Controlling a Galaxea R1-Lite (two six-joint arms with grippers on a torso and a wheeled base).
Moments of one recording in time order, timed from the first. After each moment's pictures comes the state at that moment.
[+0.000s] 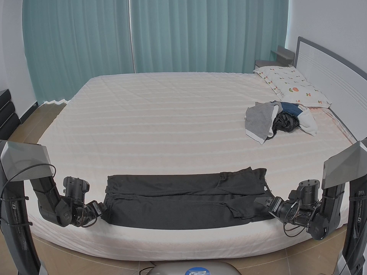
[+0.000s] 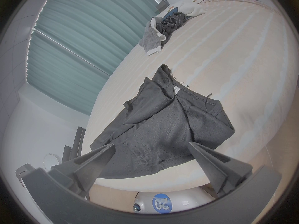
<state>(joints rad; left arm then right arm) -0.04 2.26 -0.50 -0.81 0.12 -0.64 0.21 2.33 -0.26 -1.49 0.19 0.80</state>
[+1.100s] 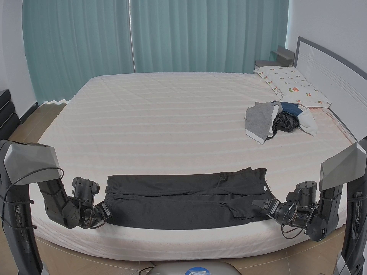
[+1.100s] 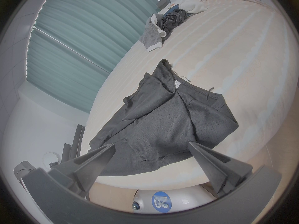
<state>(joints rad) -0.12 2.26 -0.53 -0.78 0.10 -0.70 0.23 2.35 -0.26 -1.49 0.19 0.80</state>
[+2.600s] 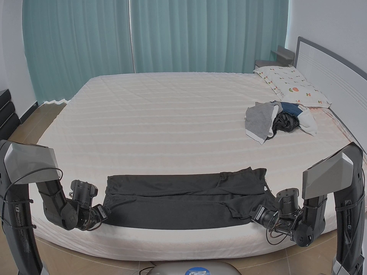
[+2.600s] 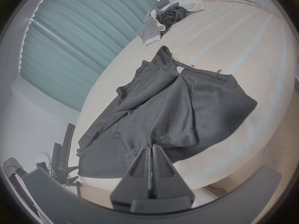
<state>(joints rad) -0.11 2.27 -0.50 -0.78 0.20 -0.68 0.37 2.43 -0.35 -1.44 0.01 0.85</state>
